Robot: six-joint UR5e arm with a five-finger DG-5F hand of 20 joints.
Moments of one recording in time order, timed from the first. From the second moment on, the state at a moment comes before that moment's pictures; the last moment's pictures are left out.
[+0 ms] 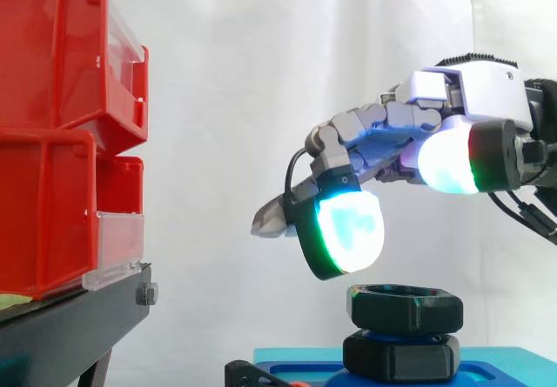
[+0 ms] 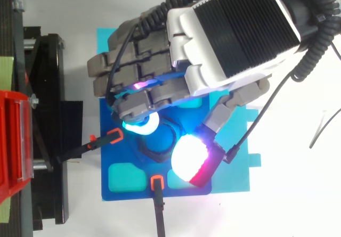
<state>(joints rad) -0.08 -2.30 -1.07 -2.85 -2.11 -1.32</state>
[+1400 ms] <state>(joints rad) 0.01 -2.32 -1.13 -2.72 -2.00 -1.28</state>
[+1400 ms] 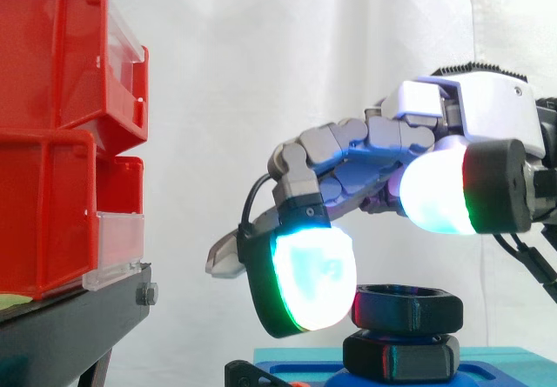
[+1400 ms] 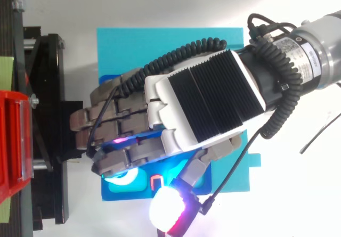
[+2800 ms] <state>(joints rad) -0.06 -2.32 -1.13 -2.72 -2.10 -1.28</state>
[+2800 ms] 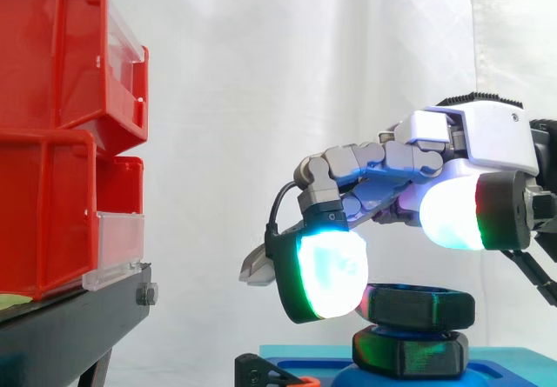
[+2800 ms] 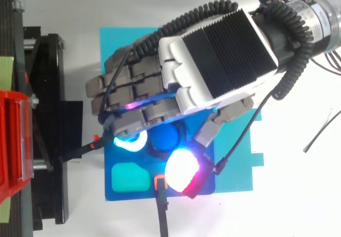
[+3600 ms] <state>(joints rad) -0.18 -2.32 -1.10 -2.65 -2.26 -1.20</state>
